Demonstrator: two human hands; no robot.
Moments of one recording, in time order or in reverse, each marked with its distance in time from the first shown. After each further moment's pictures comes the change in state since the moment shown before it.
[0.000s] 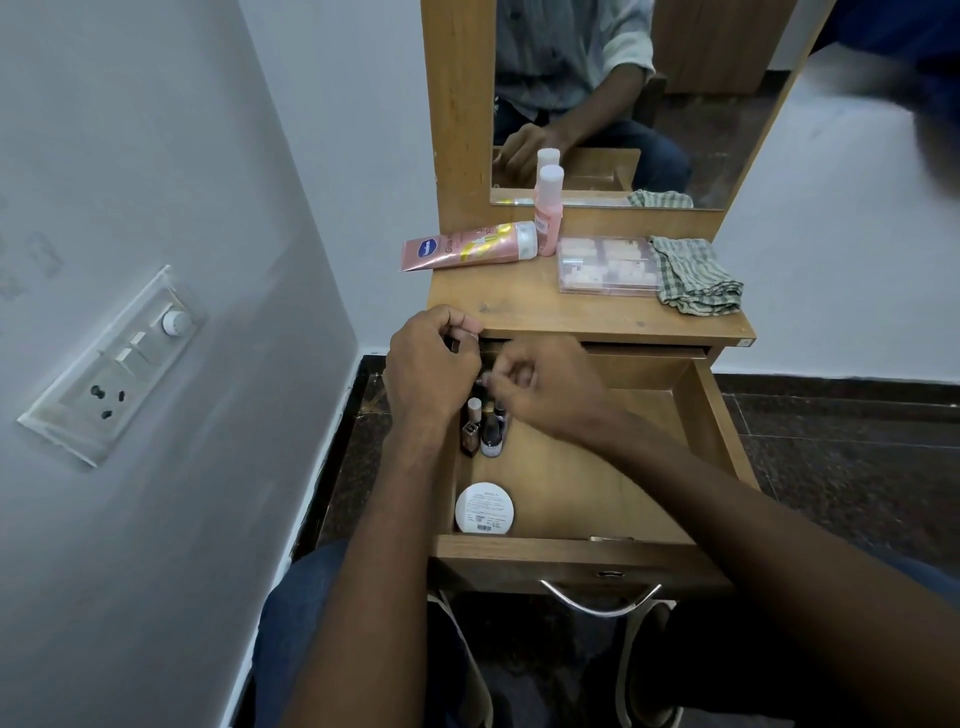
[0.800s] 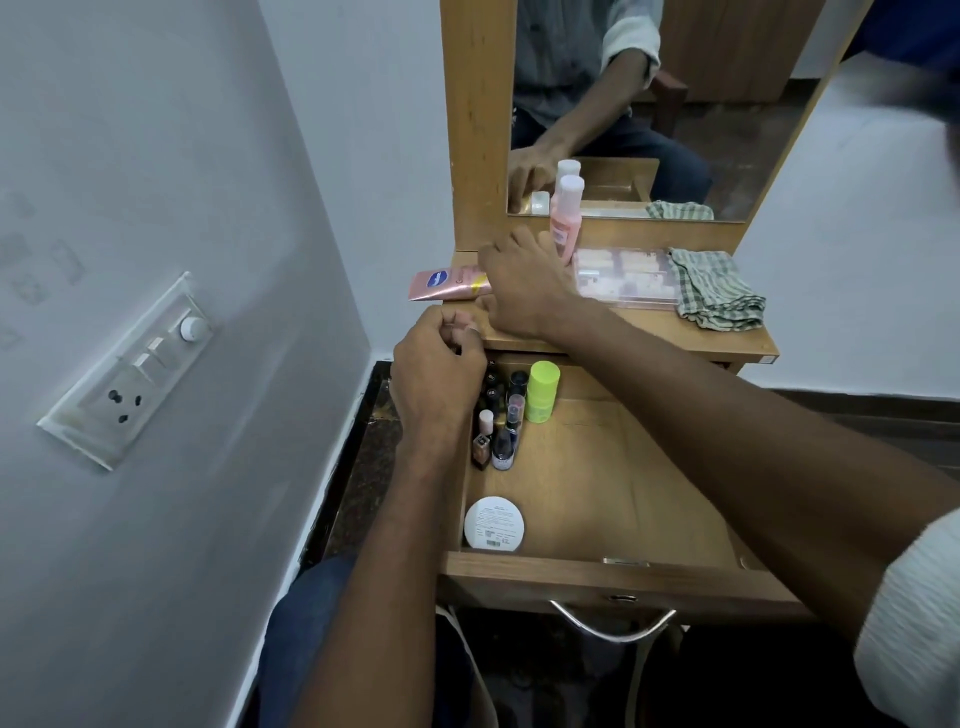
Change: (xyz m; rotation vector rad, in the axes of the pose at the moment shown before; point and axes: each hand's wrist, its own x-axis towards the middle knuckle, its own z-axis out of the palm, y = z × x) left_hand 0.002 0.008 -0.001 -0.008 0.132 -0.097; right_hand 0.132 -0.005 -0.003 -0.764 -0.002 -0.173
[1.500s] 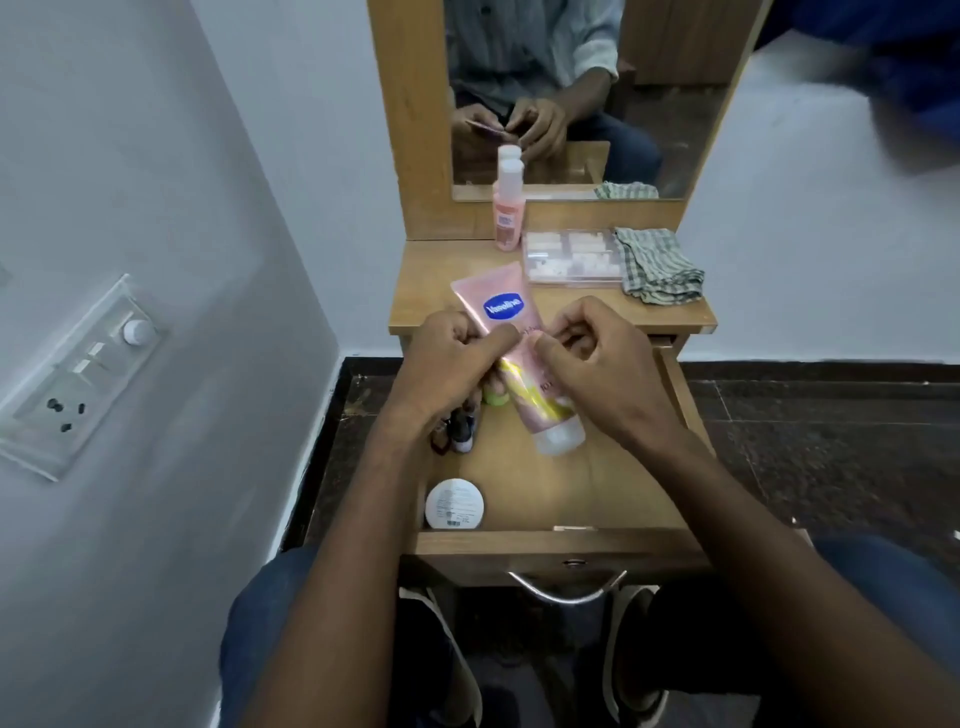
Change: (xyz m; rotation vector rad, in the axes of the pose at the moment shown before) left_hand -0.028 0.040 -0.001 -0.292 -0.630 -0.024; right_hand -0.176 0.023 -0.039 0.931 0.207 0.517
